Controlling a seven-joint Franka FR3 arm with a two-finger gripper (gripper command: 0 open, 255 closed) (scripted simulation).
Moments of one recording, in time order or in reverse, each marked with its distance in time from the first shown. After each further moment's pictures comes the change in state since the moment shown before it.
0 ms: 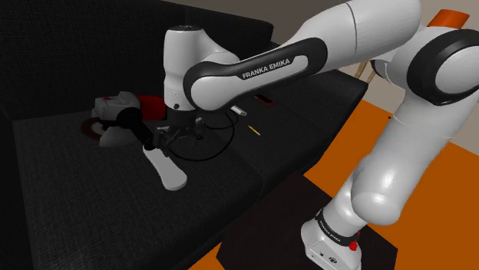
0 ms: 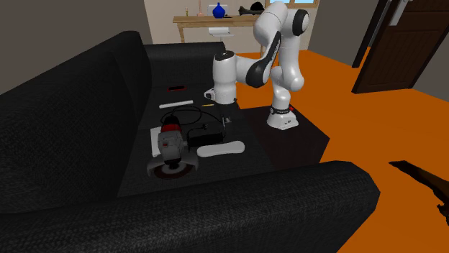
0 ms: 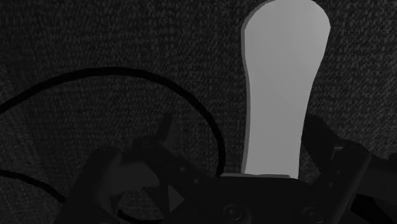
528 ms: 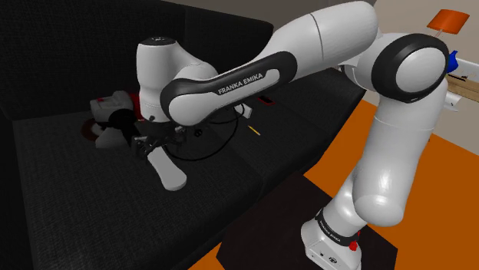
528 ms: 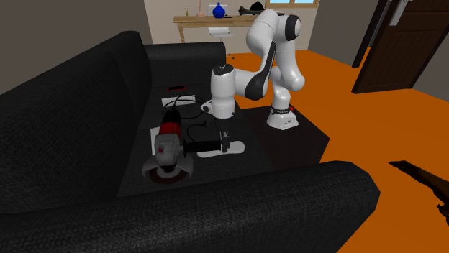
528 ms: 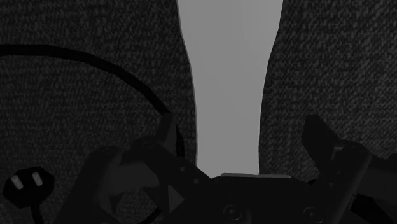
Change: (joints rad) arm 0.069 0.181 0.001 0.138 -0.122 0.035 0.112
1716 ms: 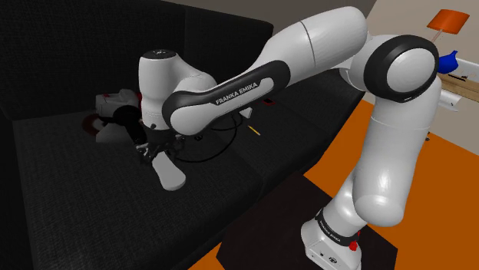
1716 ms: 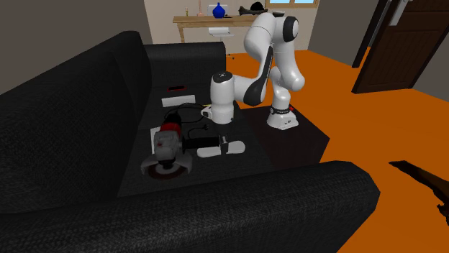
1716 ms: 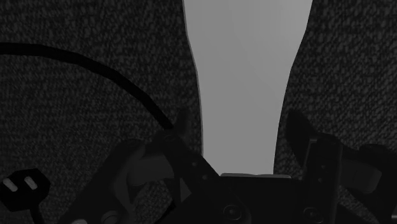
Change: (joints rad) arm 0.000 0.033 -0.010 -0.026 -0.024 0.055 0.015
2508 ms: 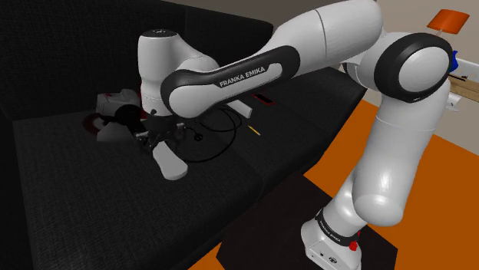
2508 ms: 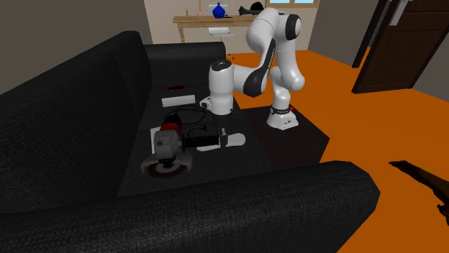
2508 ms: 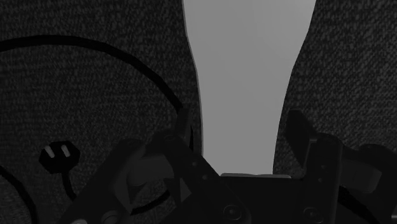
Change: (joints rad) arm -0.013 -0.049 0.011 0.043 0.034 -0.093 -0.024
